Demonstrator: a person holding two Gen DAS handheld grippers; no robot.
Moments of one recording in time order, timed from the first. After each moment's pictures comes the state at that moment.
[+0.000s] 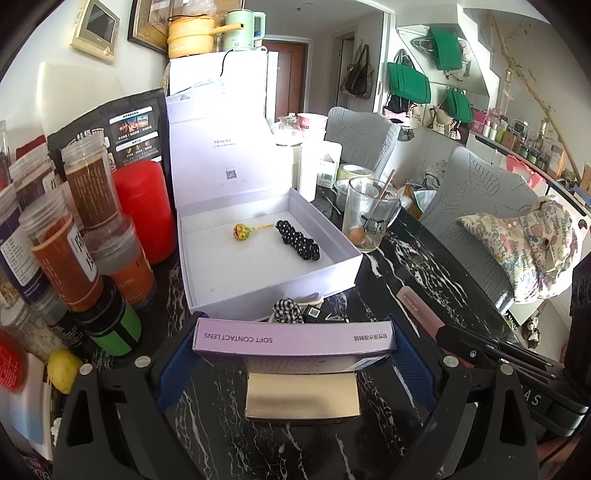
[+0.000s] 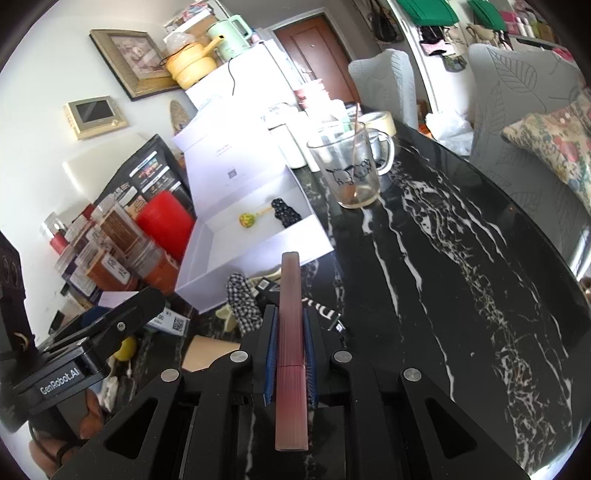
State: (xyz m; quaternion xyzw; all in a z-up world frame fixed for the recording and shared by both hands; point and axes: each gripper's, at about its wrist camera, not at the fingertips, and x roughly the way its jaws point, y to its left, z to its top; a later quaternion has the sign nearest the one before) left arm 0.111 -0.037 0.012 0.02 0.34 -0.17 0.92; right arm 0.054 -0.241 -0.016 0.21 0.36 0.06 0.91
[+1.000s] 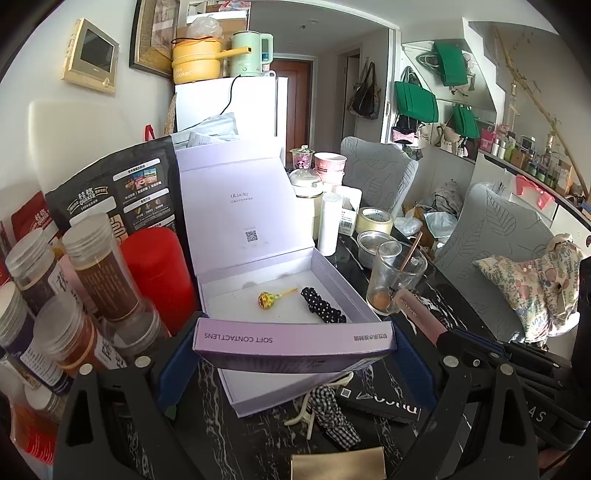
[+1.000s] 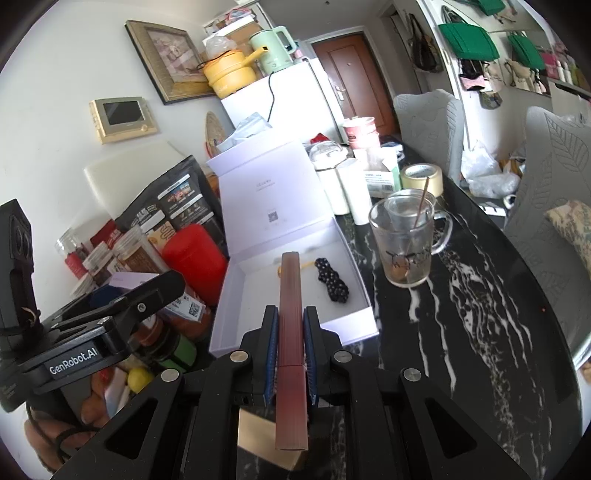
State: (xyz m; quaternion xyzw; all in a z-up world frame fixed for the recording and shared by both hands) left arm 0.183 -0.026 0.070 0.03 0.31 -0.16 0.94; right arm 0.130 -0.214 0.046 0.16 0.33 0.09 0.93
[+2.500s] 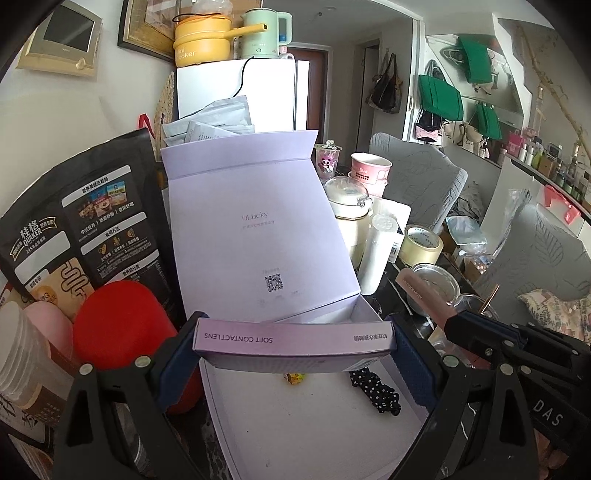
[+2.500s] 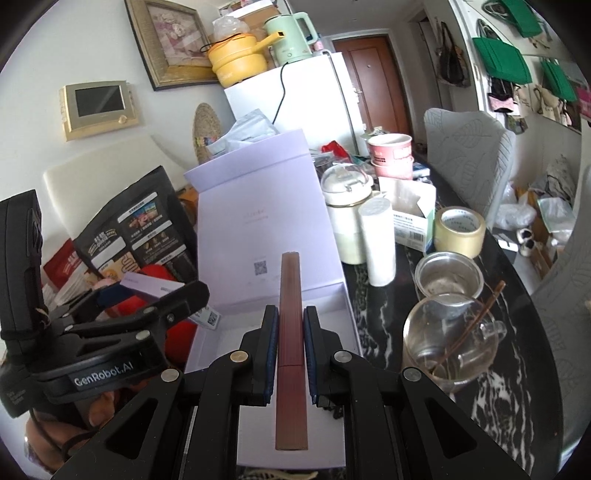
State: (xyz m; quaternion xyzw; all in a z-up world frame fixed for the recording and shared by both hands) left arm 0.333 -0.034 0.048 0.03 0.33 -0.14 0.93; right arm 0.284 -0.201 0.048 0.11 0.34 0.10 0.93
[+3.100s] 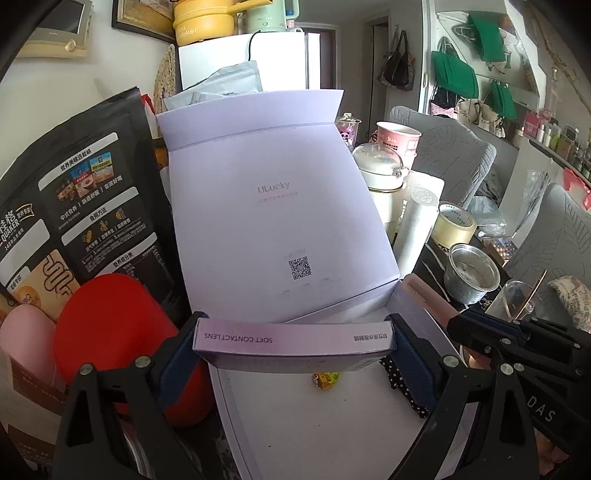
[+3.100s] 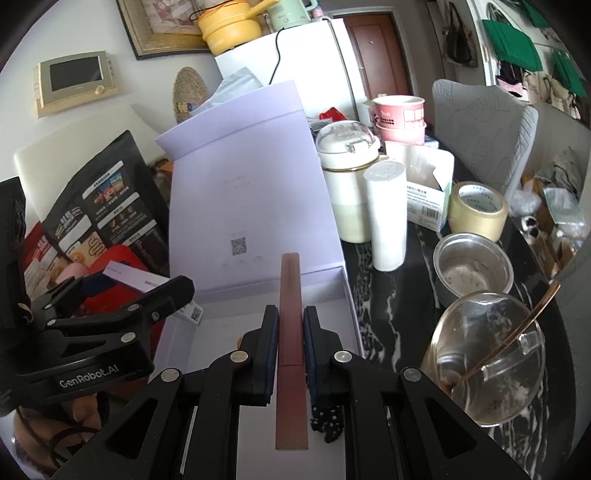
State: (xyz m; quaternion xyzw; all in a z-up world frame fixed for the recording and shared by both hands) left arm 0.374 -0.030 0.014 0.05 0.37 -0.11 0.92; right arm 0.333 -0.198 -0.001 0.10 0.39 0.10 0.91
